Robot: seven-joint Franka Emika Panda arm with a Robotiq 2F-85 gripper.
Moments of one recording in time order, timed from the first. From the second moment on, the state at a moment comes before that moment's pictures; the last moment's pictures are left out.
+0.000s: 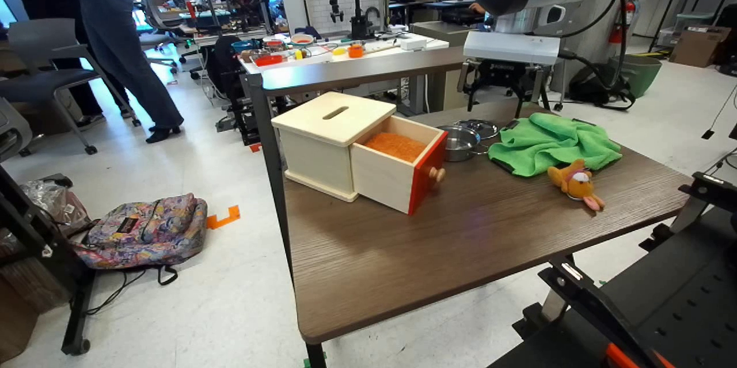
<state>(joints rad) 0.01 0.84 -0.15 -1.68 0.08 2.63 0.69</state>
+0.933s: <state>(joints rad) 0.01 0.93 -0.14 -1.58 0.09 2.63 0.66</state>
